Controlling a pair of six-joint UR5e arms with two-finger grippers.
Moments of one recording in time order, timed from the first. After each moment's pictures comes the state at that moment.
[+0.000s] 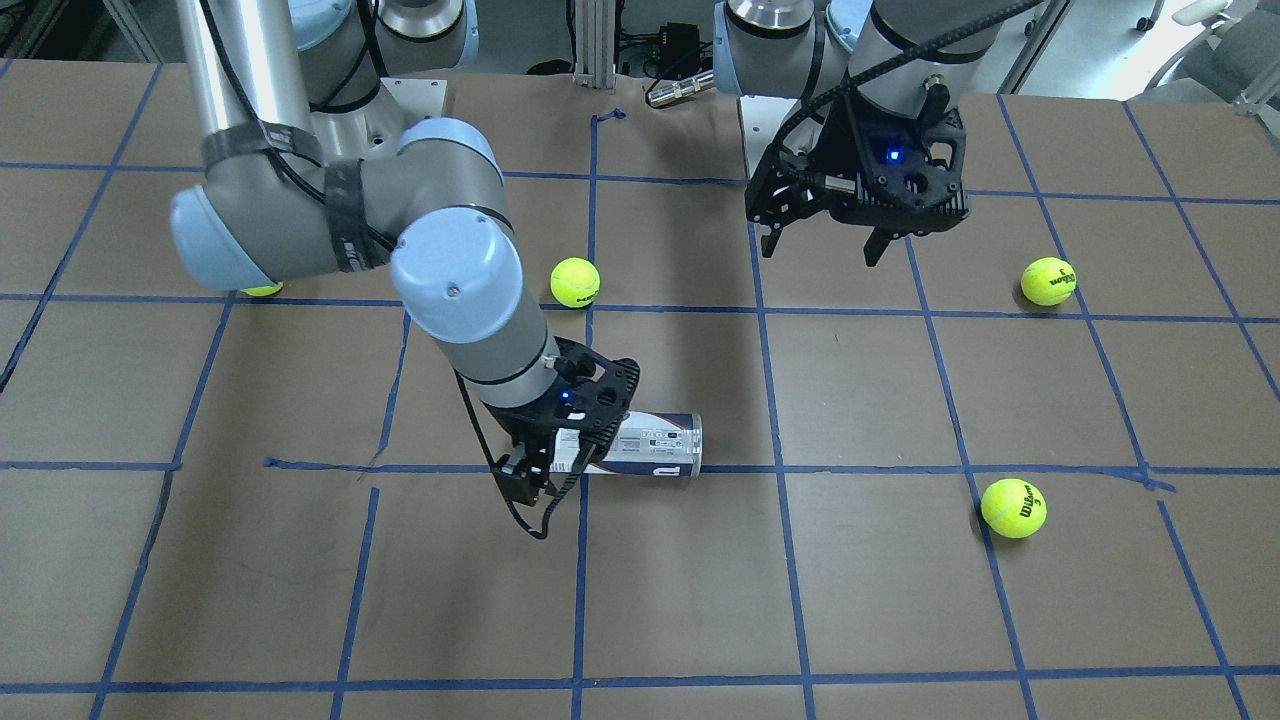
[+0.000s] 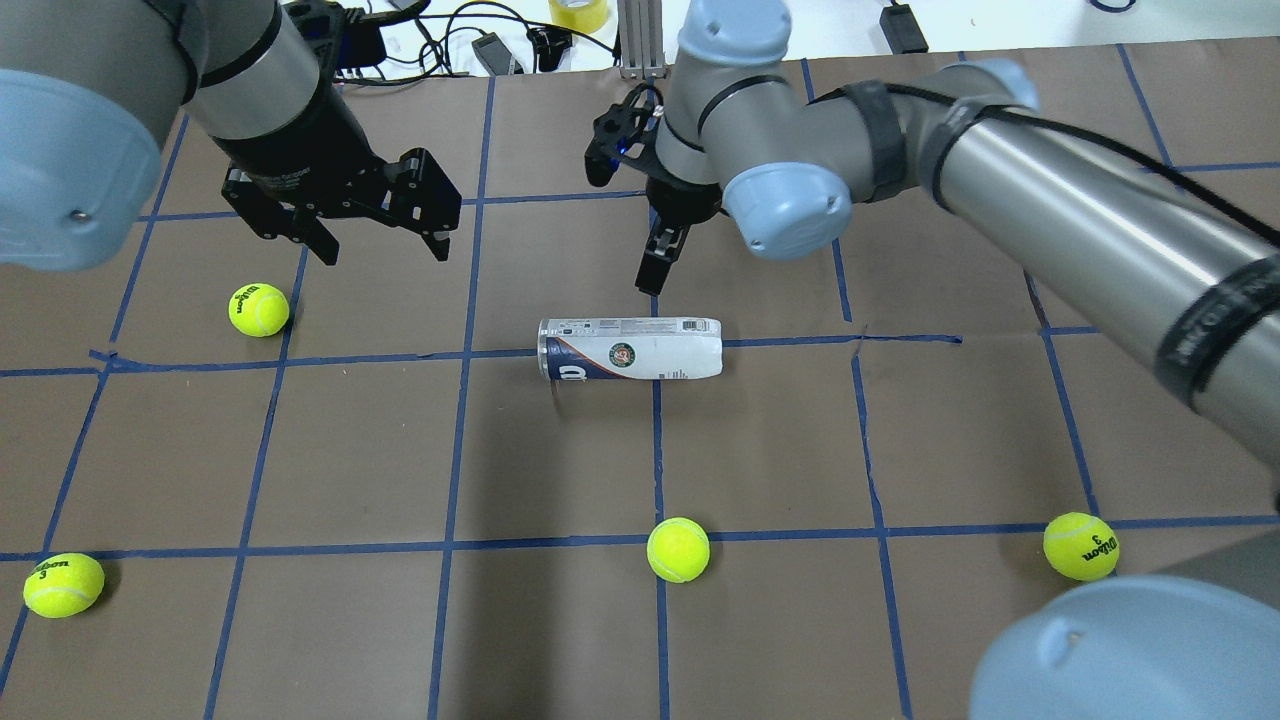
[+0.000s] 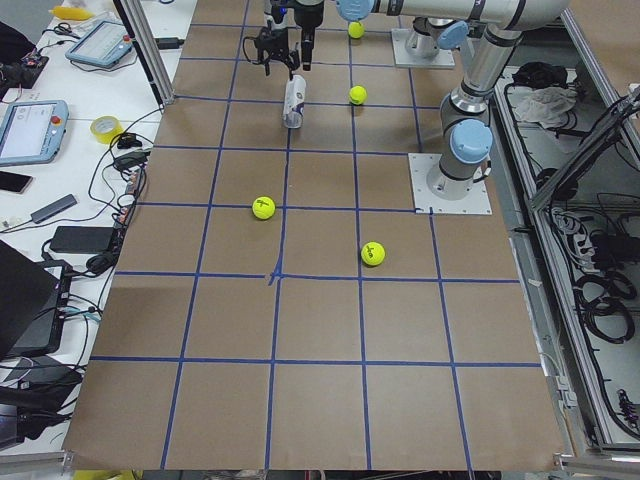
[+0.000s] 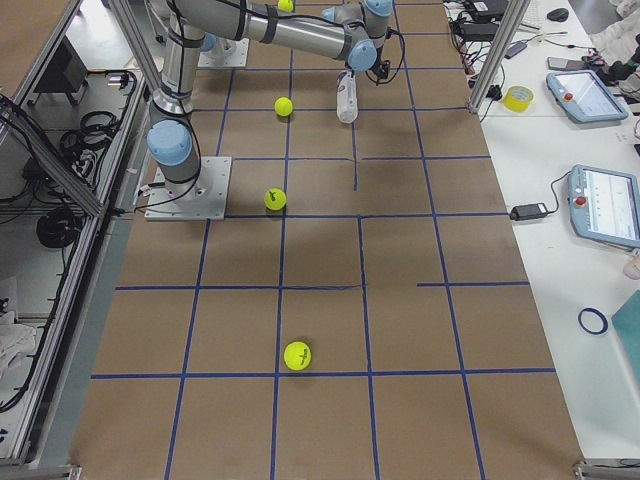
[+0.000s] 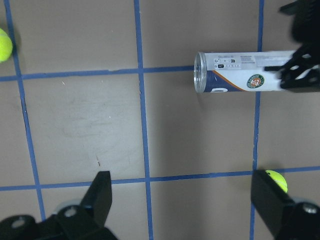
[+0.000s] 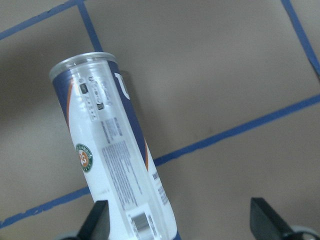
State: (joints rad) left arm -1.63 -1.57 -1.59 -1.54 1.52 -0.03; right arm 1.81 -1.17 1.51 -1.98 -1.38 -0.88
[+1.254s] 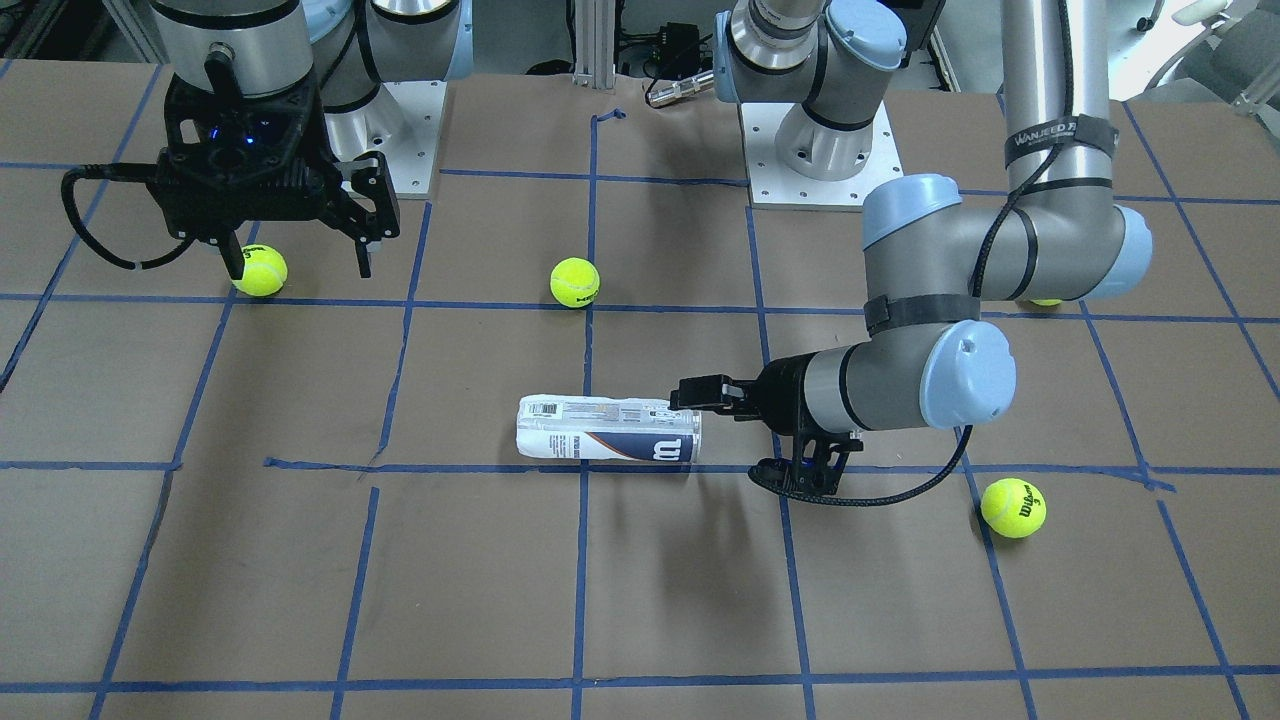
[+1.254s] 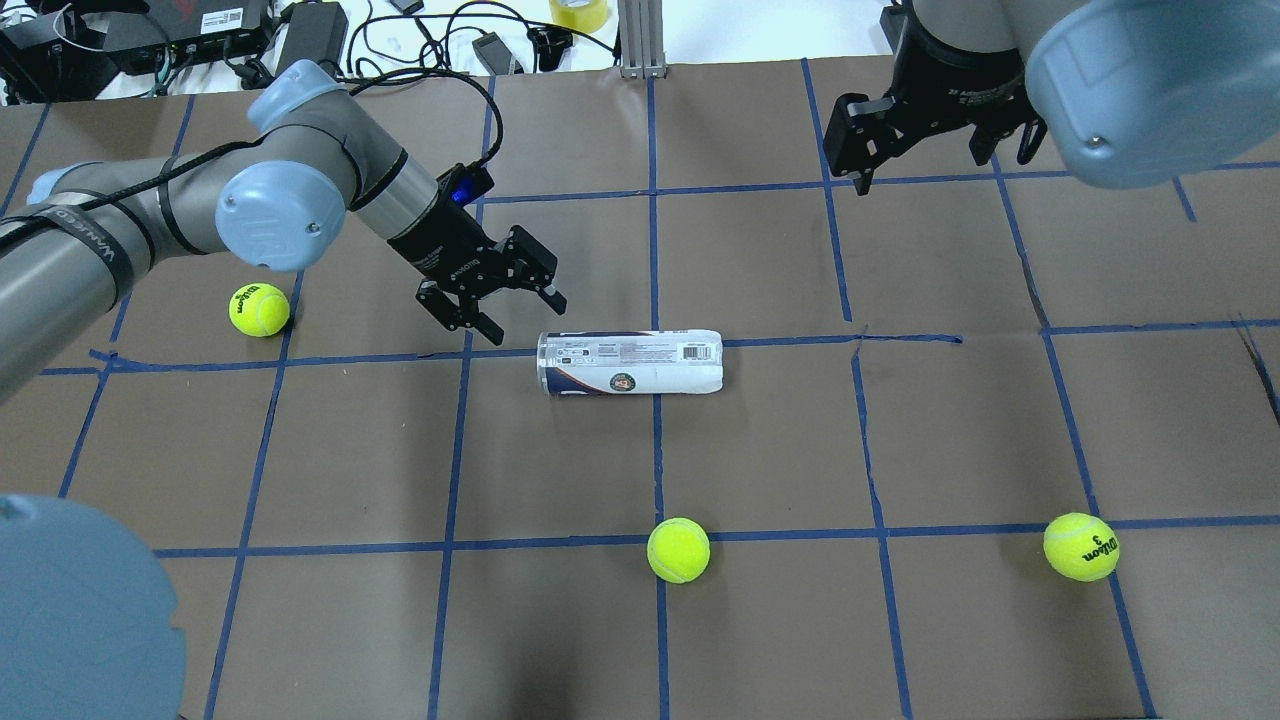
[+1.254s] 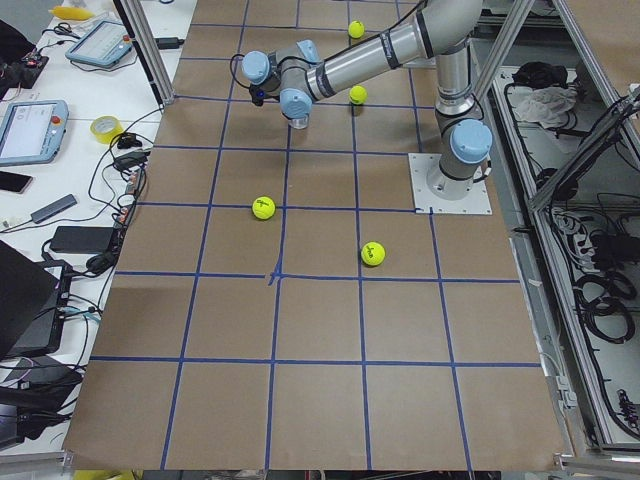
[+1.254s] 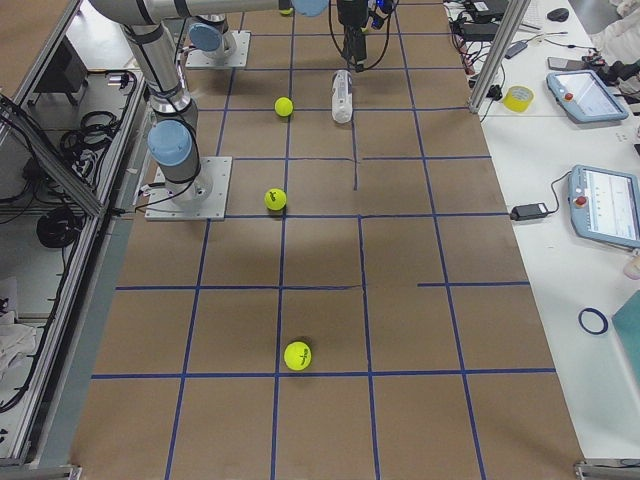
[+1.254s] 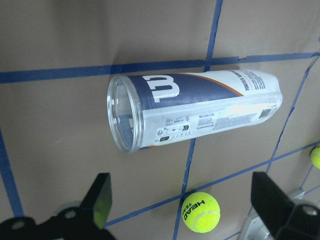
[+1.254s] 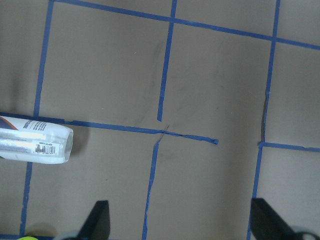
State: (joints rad) left arm -1.52 -1.99 -1.68 -1.44 1.04 0.13; right arm 1.68 -1.54 1.52 -1.68 -1.71 -0.02
